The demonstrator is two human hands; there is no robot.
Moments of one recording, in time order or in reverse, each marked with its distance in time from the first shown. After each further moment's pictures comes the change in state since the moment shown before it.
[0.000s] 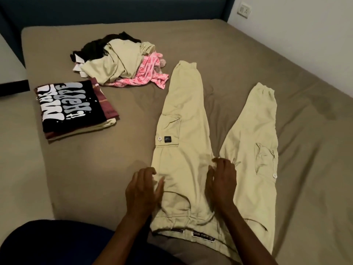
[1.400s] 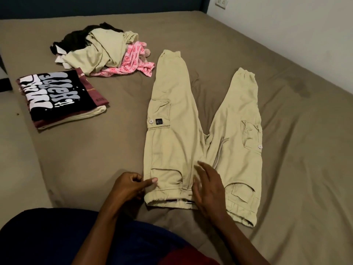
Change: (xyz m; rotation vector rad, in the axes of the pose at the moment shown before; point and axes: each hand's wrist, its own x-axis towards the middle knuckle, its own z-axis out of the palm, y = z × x) left_hand -0.023 -0.037 -0.040 -0.595 -0.685 -0.585; right_hand -0.119 -0.022 -0.042 0.211 -0.065 -0.185
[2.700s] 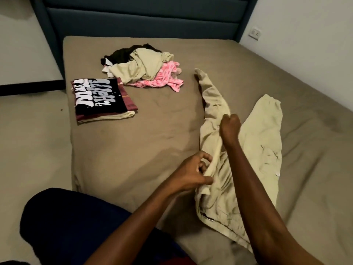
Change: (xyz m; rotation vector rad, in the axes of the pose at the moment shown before) left_hand -0.020 0.115 0.083 -0.013 -0.175 0.525; right_hand 0.269 0.039 0.017 0.281 0.108 0.565
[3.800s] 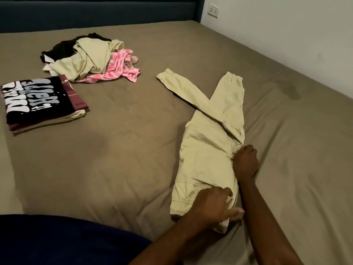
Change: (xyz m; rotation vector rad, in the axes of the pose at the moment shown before) left_hand 0.004 -0.008 0.214 0.682 -0.267 0.162; right_hand -0.043 0.238 -0.146 -0.612 0.224 0.147
